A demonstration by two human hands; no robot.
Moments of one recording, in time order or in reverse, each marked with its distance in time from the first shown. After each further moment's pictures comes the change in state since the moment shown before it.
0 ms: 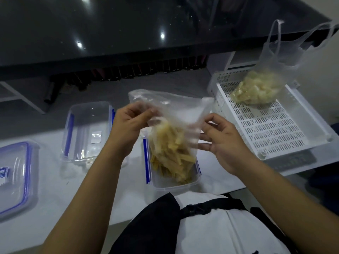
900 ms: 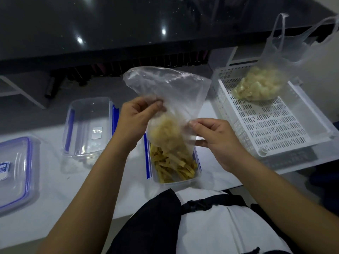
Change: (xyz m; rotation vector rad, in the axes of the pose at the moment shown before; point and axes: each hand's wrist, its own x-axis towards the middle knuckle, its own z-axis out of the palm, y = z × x) left_hand 0.003 0.003 0.011 0.058 0.047 0.001; right_hand -0.001 0.005 0.007 -0.090 -0.051 -0.018
